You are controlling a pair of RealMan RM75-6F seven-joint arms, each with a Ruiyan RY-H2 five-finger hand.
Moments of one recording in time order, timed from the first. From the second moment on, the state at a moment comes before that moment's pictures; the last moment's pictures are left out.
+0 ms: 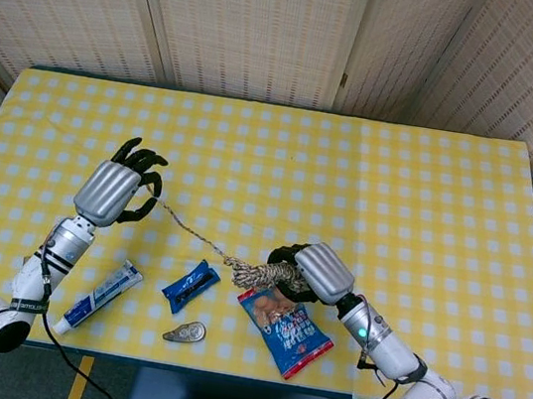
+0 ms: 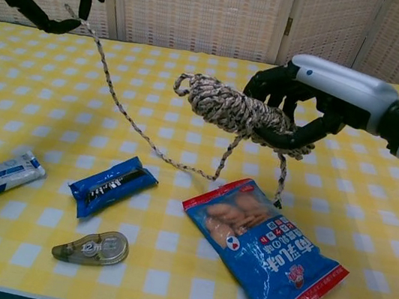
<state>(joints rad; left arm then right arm) -0.68 -1.27 -0.31 -1.60 1.31 1.02 0.16 0.73 -1.42 0.11 -1.58 -1.52 0.98 0.22</state>
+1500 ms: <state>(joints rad) -0.68 -1.09 -0.18 -1.98 1.52 1.12 0.04 0.73 -1.86 0.35 -1.25 -1.31 1.15 0.52</state>
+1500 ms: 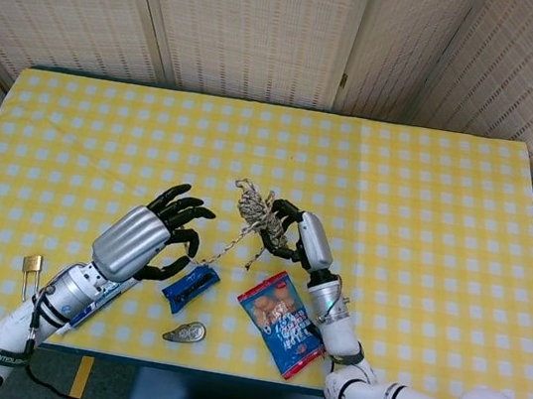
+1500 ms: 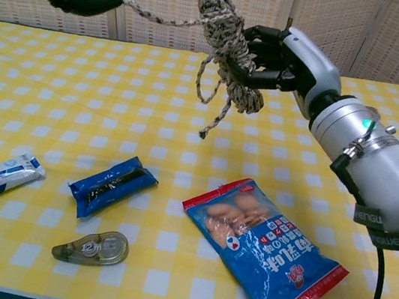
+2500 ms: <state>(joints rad) -0.59 -1.19 -0.12 -1.61 1.35 1.05 -0.18 0.65 -1.66 0.35 -1.39 -1.39 1.15 0.76</state>
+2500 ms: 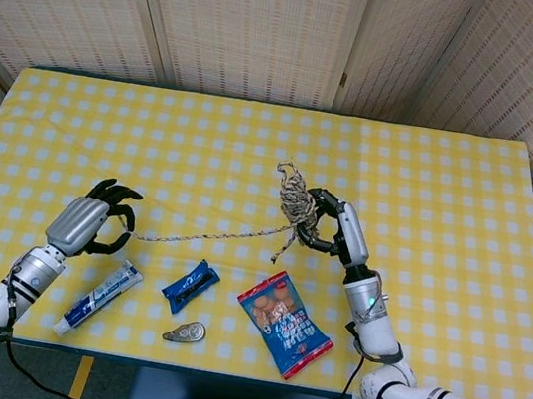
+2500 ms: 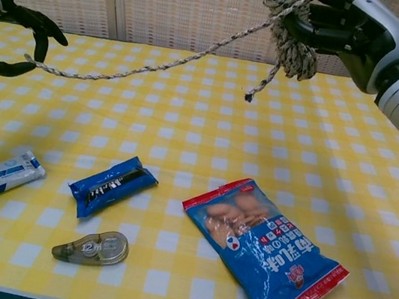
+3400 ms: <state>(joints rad) -0.82 -1.26 -0.27 -1.63 1.22 0.92 0.12 0.77 -1.45 0.14 -1.61 -1.54 0.90 0.61</state>
